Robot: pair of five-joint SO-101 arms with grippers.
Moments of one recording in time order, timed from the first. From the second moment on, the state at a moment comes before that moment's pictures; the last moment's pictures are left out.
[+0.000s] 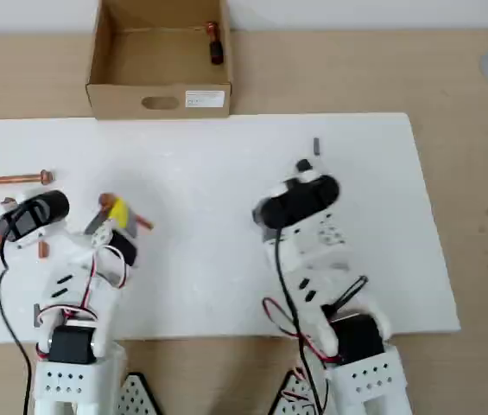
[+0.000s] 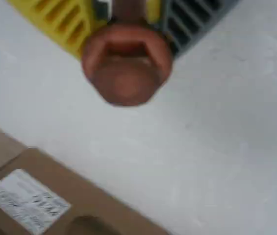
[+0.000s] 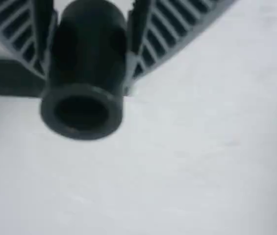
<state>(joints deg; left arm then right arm) 1.7 -103.6 95.4 34.1 27.5 -21.8 -90.4 82.2 48.0 -3.4</state>
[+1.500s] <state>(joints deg) 21.8 -103.6 80.4 36.0 29.6 -36.8 -90.8 83.7 45.8 13.1</state>
